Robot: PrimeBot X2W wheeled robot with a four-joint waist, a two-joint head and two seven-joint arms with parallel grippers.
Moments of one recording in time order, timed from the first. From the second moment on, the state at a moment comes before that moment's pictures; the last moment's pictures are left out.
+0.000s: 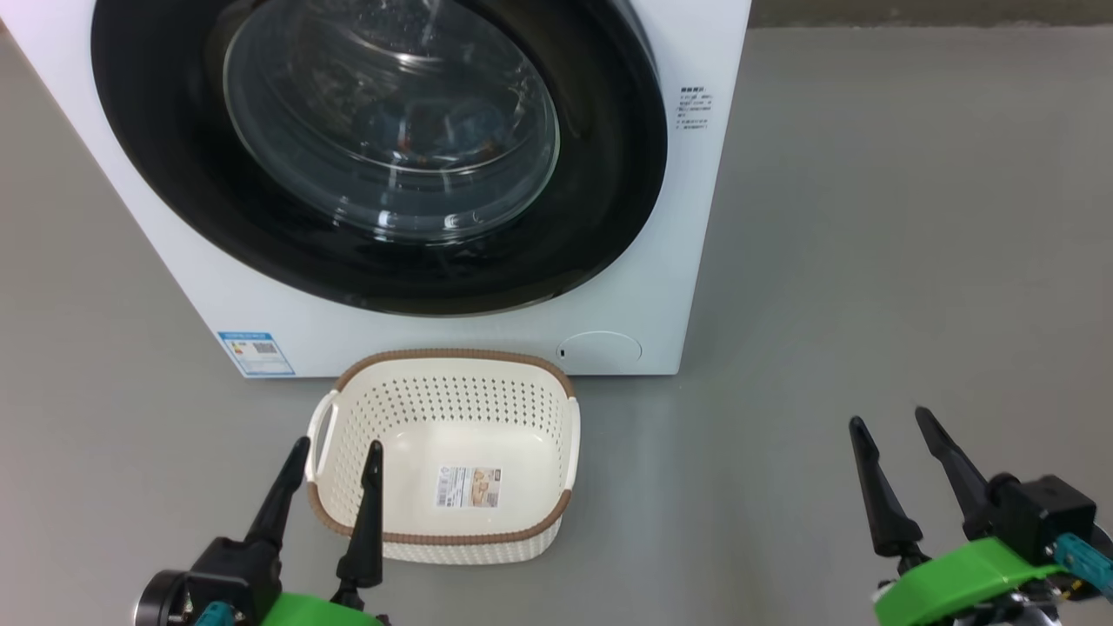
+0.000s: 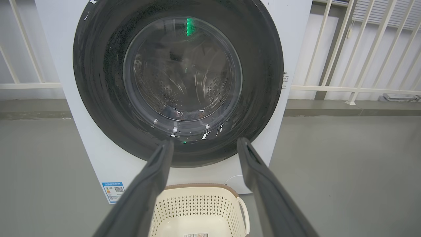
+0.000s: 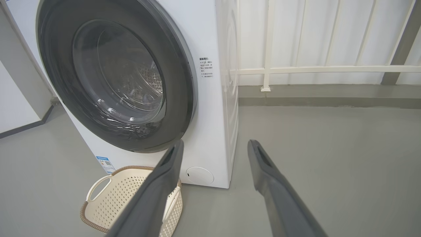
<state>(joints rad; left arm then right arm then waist) -0.04 0.11 -0.26 0.05 -0.27 0.03 -0.20 -0.01 -0.07 -0.07 0.00 0.19 0.13 -0.10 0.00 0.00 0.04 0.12</state>
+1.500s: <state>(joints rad) -0.01 0.14 -0.28 0.03 -0.28 0.07 -0.18 0.14 -0.04 -0.11 -0.16 0.18 0.13 -0.02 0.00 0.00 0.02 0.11</state>
